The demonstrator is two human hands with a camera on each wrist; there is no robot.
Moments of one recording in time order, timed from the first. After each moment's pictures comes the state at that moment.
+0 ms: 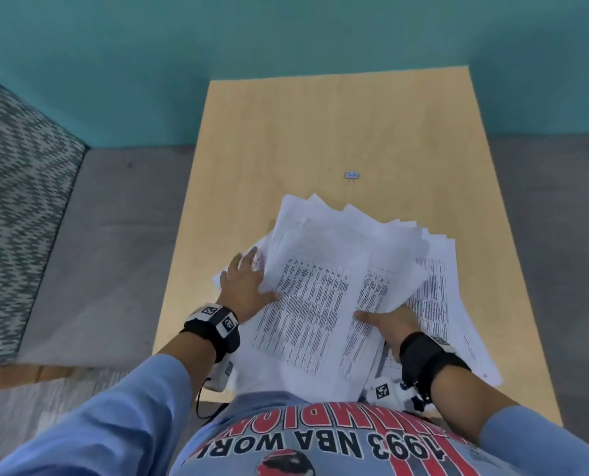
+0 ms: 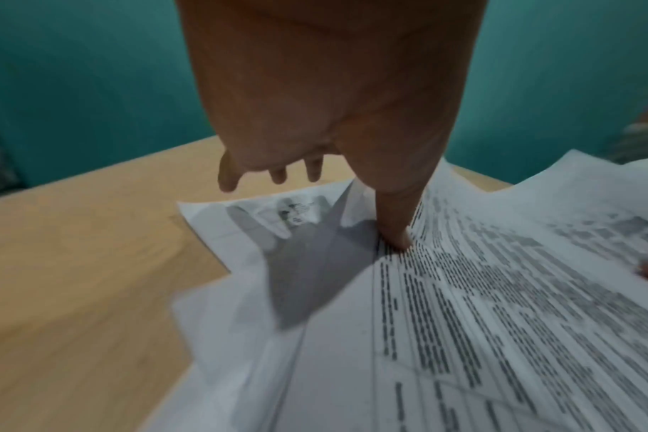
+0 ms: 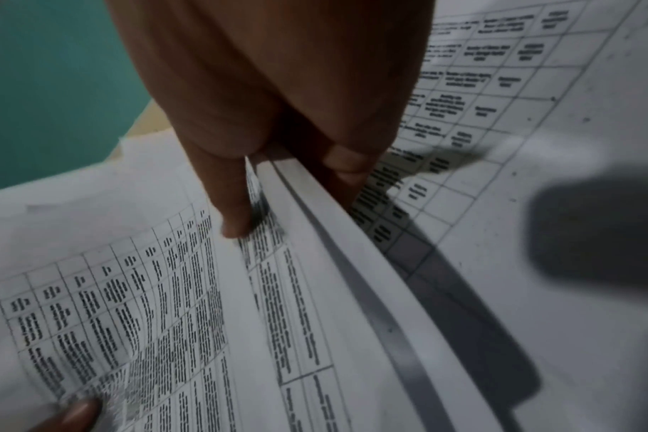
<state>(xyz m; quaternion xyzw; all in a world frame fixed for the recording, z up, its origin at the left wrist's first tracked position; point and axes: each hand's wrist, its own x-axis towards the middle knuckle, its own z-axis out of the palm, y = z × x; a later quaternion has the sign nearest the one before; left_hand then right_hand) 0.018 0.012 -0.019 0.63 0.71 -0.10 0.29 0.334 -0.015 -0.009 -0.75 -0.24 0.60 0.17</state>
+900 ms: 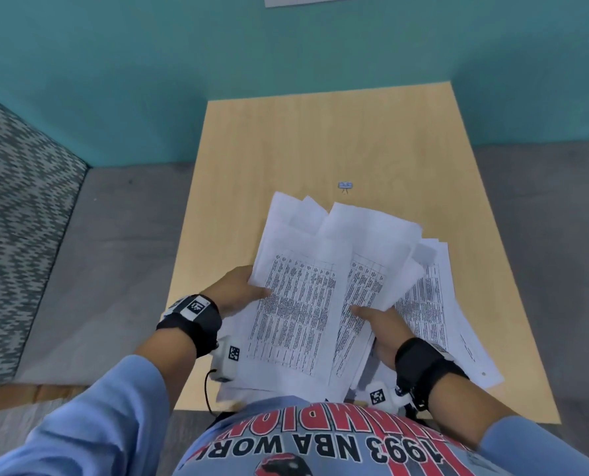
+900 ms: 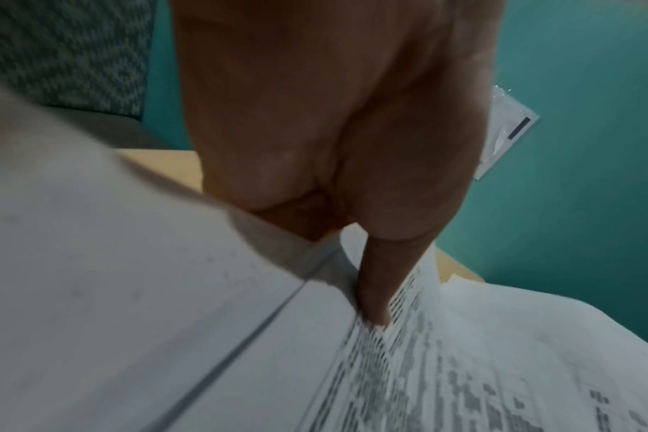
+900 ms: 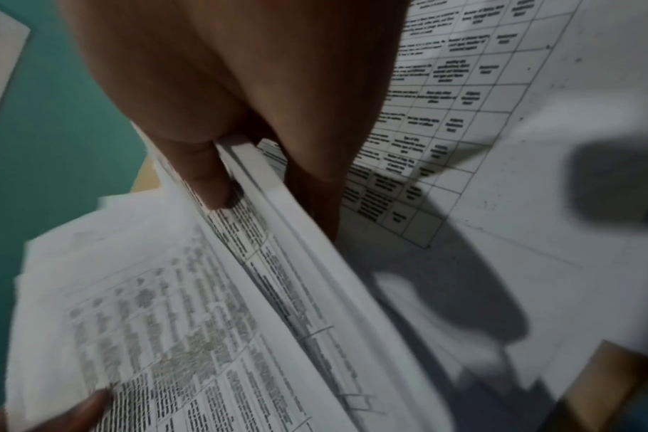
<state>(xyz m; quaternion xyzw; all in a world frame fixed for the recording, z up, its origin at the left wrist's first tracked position) 0.012 0.025 0.039 0.46 0.67 0.09 0.57 0.318 -0.022 0.013 -0.66 -0.14 0.69 0.26</state>
